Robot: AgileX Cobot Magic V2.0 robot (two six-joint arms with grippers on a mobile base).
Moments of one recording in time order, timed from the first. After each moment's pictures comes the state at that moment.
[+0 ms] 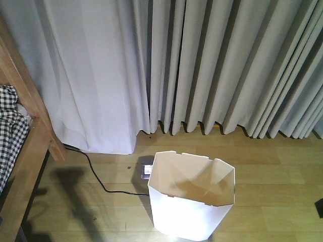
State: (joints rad) left arm -0.01 -0.01 0.03 -0.02 0.27 -0.02; right arm -0.01 0.01 0.00 0.03 0.06 -0.07
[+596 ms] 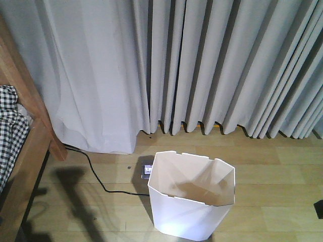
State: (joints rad) left arm -0.01 -0.01 0.03 -0.02 0.27 -0.02; right arm -0.01 -0.01 0.03 0.02 0.02 -0.04
